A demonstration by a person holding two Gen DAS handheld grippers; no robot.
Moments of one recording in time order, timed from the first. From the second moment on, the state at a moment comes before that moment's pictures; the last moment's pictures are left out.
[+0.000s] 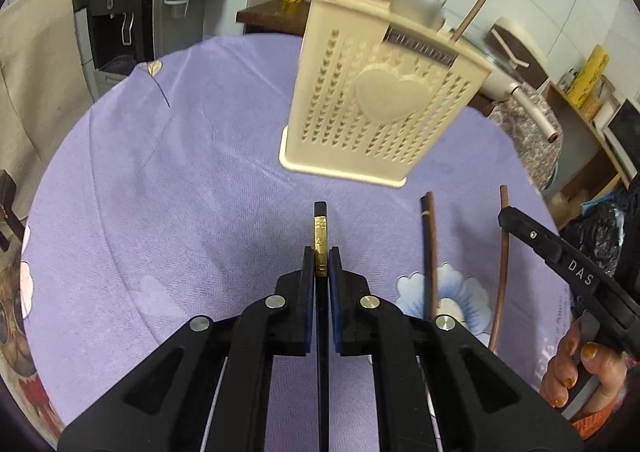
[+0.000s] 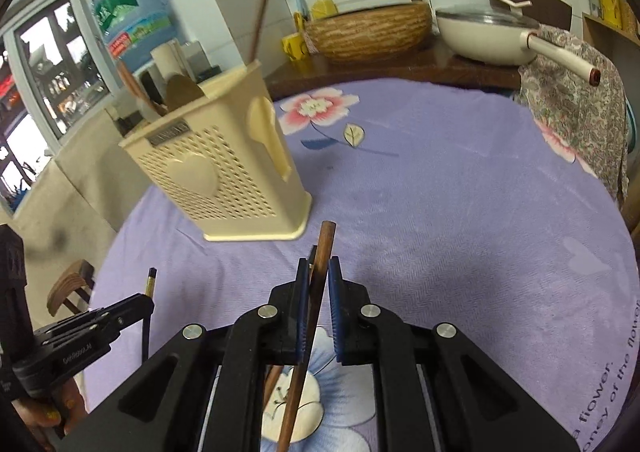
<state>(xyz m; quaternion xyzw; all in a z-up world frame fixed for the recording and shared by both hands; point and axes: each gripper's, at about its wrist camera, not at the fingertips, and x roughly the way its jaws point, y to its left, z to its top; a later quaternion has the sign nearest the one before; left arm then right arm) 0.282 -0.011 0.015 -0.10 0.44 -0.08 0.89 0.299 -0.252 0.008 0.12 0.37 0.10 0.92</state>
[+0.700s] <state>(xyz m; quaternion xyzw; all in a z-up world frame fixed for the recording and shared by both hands) 0.204 0.005 0.137 -0.10 0.32 -0.15 0.93 0.208 -0.259 0.121 0.09 0.25 0.19 0.94</state>
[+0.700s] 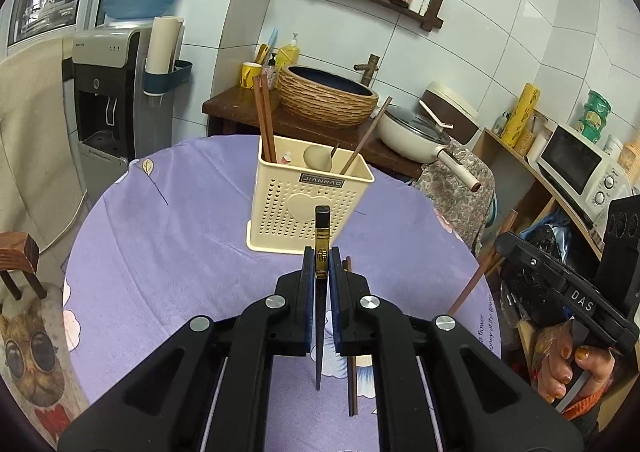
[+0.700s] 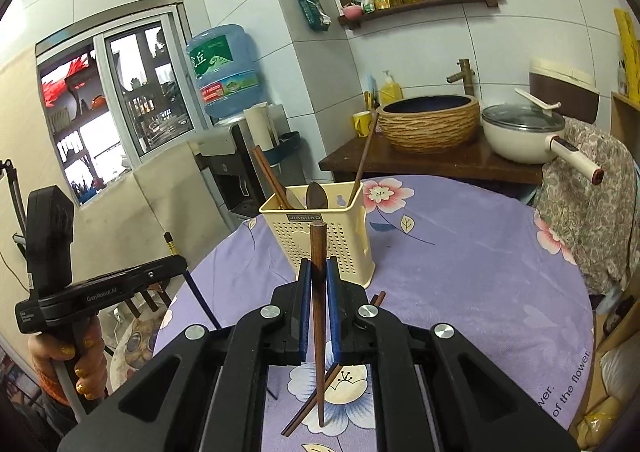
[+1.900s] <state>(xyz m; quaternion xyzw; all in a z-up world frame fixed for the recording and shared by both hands) 0.315 -0.013 0.324 -0.07 0.24 -0.12 0.96 0.312 -0.228 0.287 0.05 0.14 0.17 0.97</state>
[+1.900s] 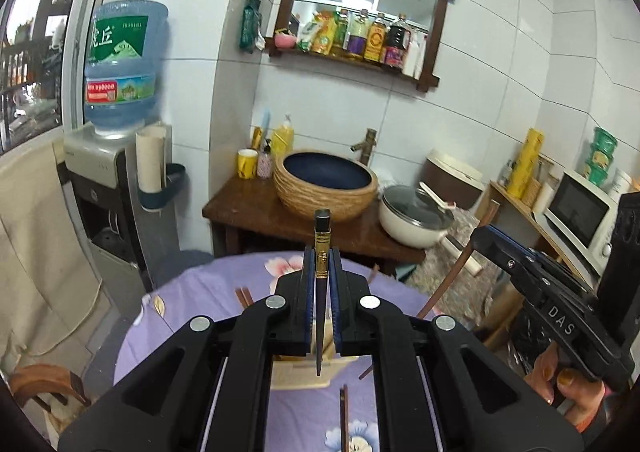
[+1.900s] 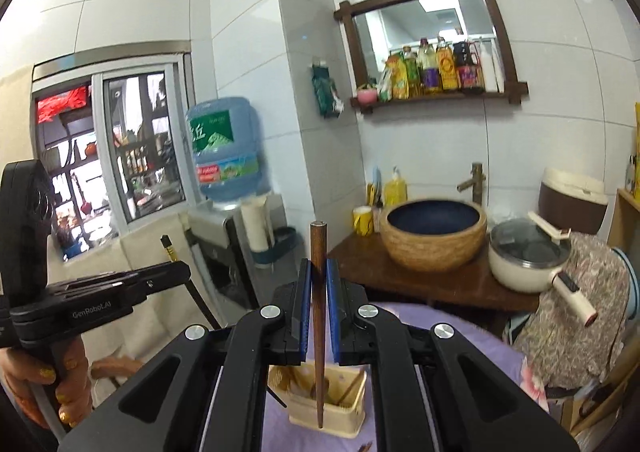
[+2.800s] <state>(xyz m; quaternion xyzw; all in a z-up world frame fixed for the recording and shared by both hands) 0.399 -0.017 0.156 -0.06 0.36 -0.06 0.93 0.380 -0.208 0.154 0.04 0.22 0.11 0.97</state>
